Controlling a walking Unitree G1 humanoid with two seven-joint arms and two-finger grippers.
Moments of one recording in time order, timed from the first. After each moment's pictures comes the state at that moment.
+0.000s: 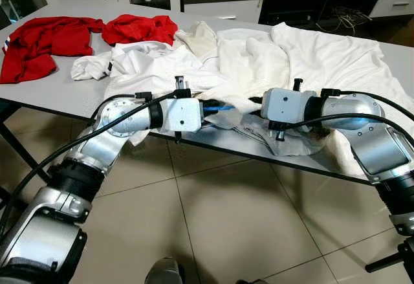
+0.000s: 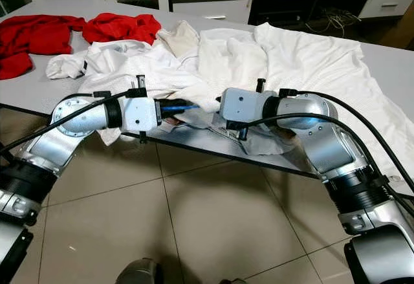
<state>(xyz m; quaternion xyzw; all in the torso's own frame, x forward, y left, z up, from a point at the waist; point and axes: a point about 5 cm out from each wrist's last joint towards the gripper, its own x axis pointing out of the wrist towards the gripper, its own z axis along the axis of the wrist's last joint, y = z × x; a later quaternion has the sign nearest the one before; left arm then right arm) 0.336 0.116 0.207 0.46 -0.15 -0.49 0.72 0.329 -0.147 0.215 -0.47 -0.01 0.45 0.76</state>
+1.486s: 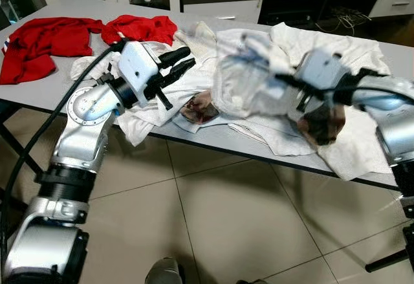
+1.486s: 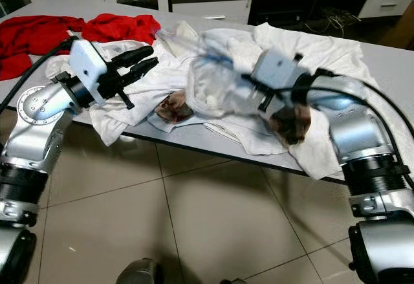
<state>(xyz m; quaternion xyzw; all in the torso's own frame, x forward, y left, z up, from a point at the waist) 0.340 0.154 0.238 0.19 -0.20 -0.38 0.88 0.349 -0.193 0.247 -0.38 -0.05 0.35 0.85</state>
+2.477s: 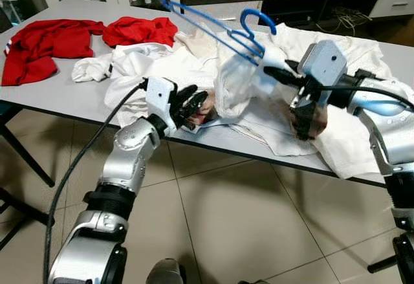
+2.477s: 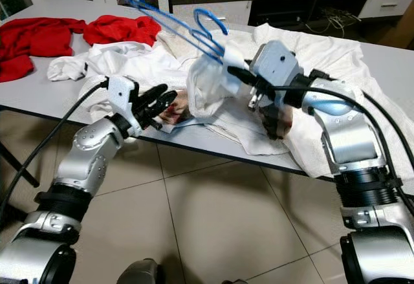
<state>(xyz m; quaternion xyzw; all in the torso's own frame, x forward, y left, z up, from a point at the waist) 0.355 0.117 0.156 -0.01 -0.04 -0.31 0.95 0.333 -0.172 0.251 -0.31 -0.10 0.39 0.86</state>
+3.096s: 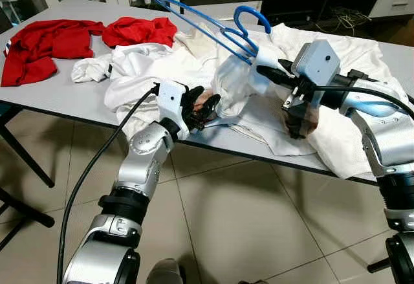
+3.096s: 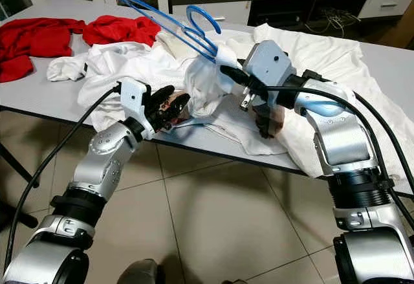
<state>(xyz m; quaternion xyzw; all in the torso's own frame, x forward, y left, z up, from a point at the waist) 0.350 0.098 0.152 -0.04 -0.04 -0.31 0.95 0.332 -0.162 0.252 -0.29 -0.11 0.39 0.86</state>
